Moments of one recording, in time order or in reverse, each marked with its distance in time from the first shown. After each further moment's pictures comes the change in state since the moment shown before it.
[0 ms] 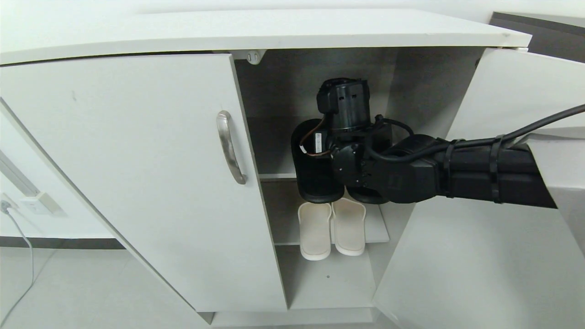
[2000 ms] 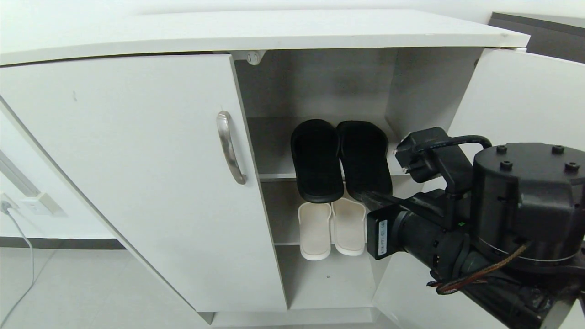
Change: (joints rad) left arm 0.000 0.000 0.000 0.000 -0.005 0.004; right arm 0.209 -0.598 1.000 -0.384 0.220 -0.013
